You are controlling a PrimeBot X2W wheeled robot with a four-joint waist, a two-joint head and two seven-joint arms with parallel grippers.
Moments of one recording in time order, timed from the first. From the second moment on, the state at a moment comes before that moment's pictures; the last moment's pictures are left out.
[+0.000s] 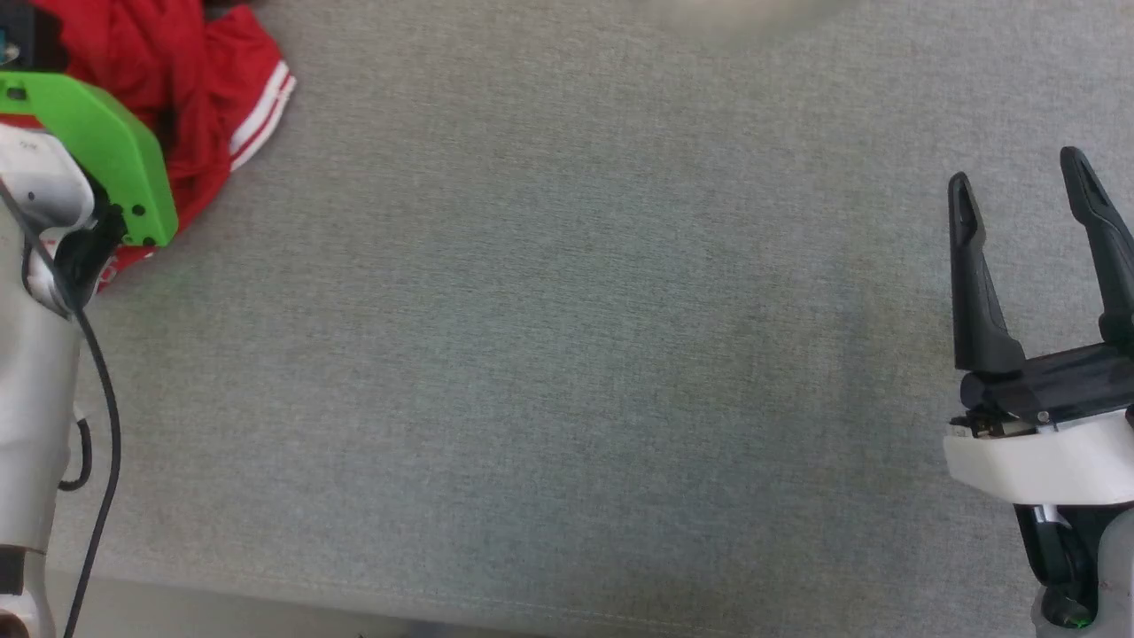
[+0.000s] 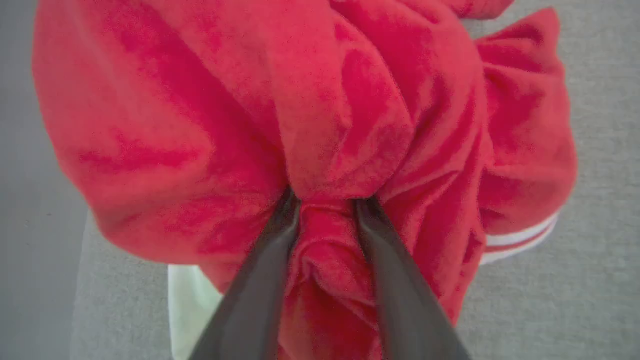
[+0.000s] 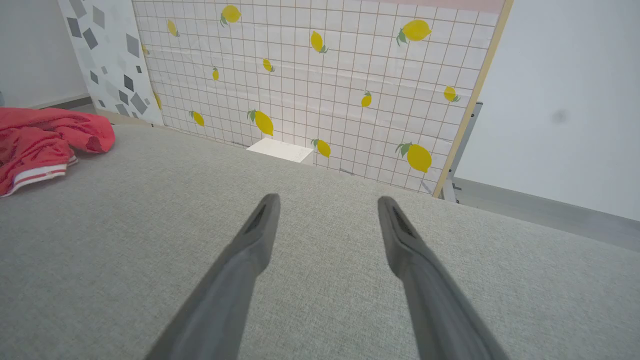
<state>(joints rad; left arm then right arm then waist) -0.89 0.52 -0.26 0.57 -0.52 -0.09 0.48 -0.15 -0.10 -0.02 -0.42 -0.03 0.13 -0.01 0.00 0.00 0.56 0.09</state>
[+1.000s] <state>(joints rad) -1.05 0.61 -0.56 0.33 -0.67 -0.12 0.35 -0.12 -0.05 -0.10 -0.29 0.04 0.13 -0.11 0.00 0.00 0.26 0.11</state>
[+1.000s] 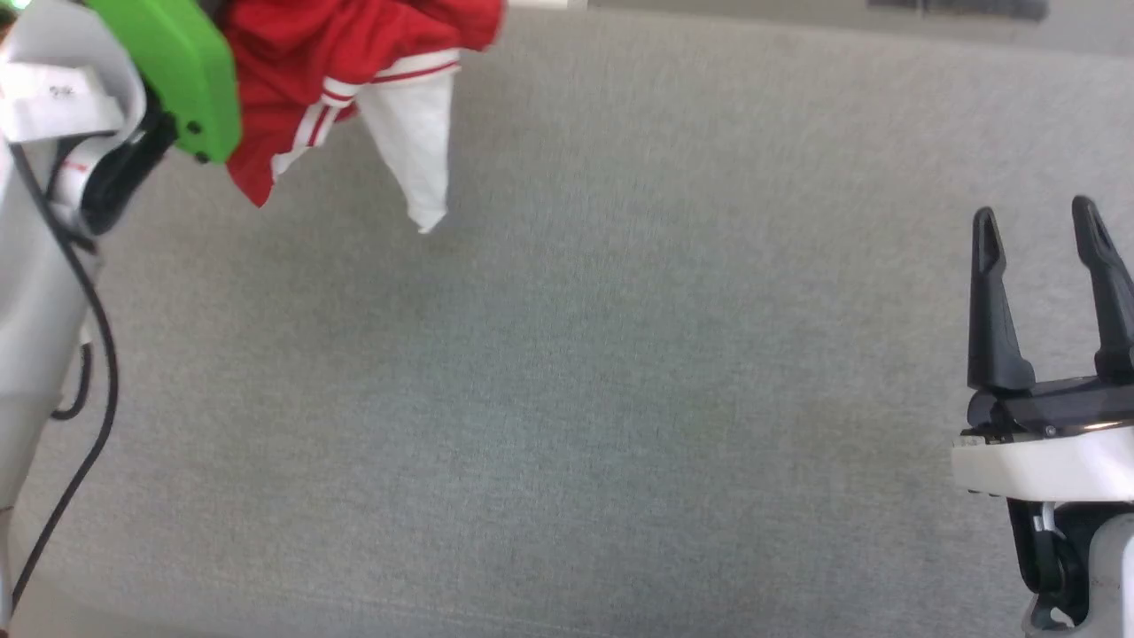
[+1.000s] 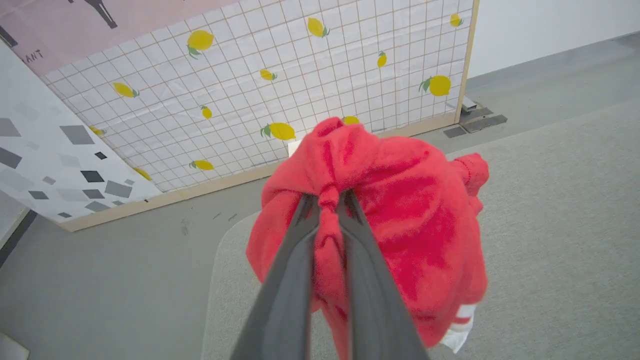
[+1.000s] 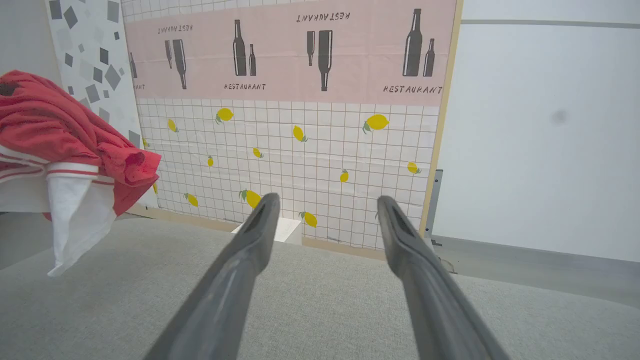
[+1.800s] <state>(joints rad) -0.97 0.30 -0.78 0.14 -0.84 -0.12 0.36 -0.08 -0.05 -0.16 -0.24 0.13 0.13 -0.16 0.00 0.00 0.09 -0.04</state>
